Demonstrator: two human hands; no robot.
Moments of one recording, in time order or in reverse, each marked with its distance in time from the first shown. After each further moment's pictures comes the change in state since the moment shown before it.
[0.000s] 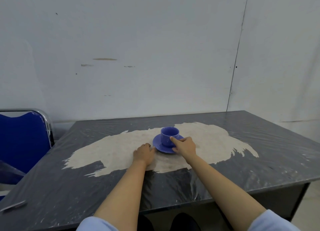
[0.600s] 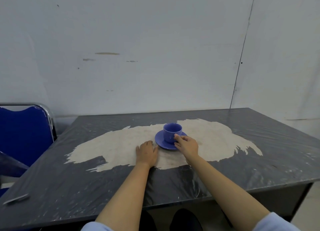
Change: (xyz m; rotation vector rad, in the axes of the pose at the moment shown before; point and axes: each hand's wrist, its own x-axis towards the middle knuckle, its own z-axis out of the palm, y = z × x) left_hand -0.006 -0.005 0.016 0.057 0.093 0.057; right_hand 0.002 0.019 0.008 0.276 0.010 -0.011
